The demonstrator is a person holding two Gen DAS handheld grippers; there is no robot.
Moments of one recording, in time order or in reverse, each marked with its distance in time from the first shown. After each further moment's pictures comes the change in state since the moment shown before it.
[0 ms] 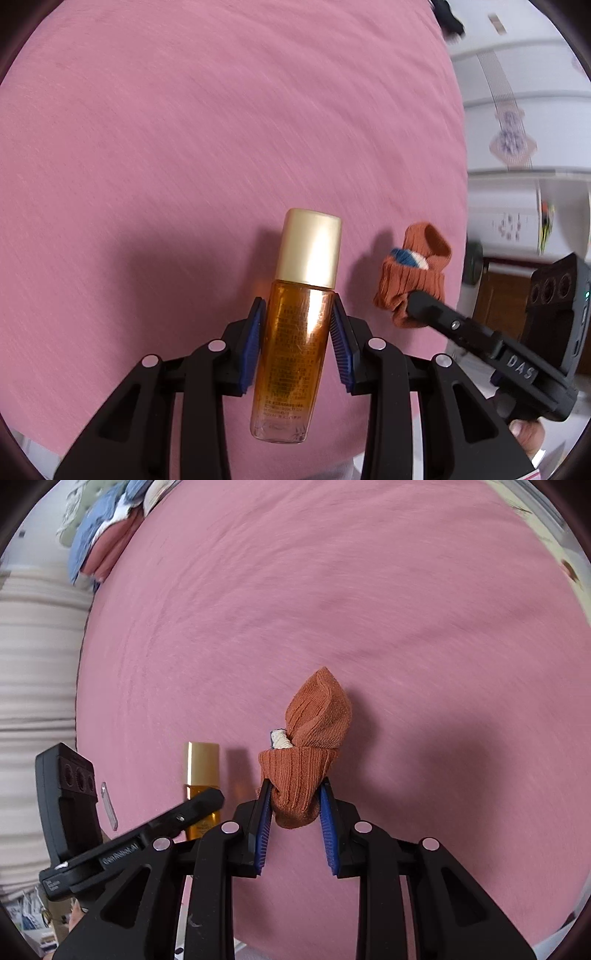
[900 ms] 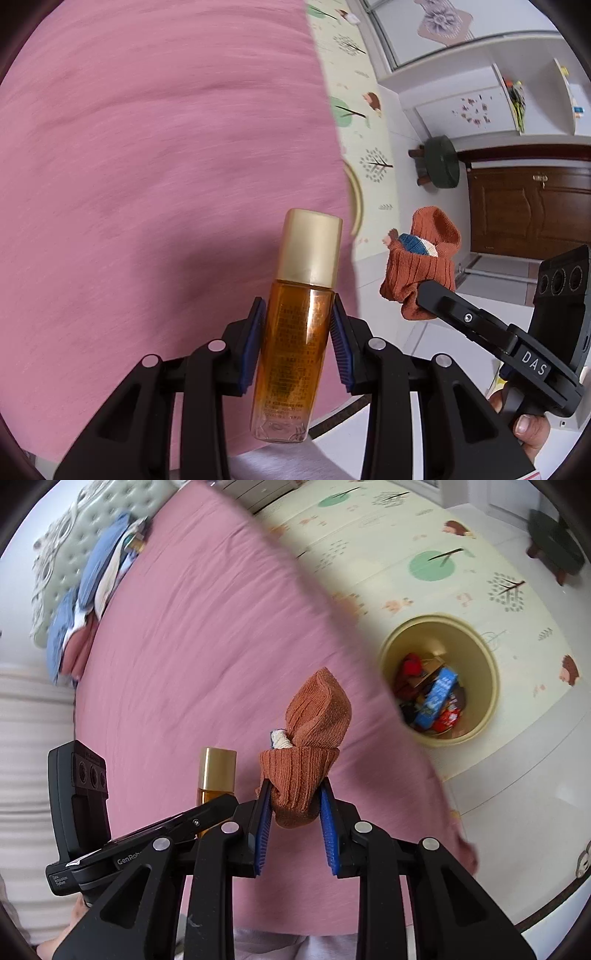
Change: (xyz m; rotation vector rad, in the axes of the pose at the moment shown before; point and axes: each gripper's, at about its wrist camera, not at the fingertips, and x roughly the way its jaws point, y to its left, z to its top) left arm 0.127 -0.275 -0.077 0.322 0.171 -0.005; right arm -0.177 -0.243 -0.072 0.260 -0.213 -0.008
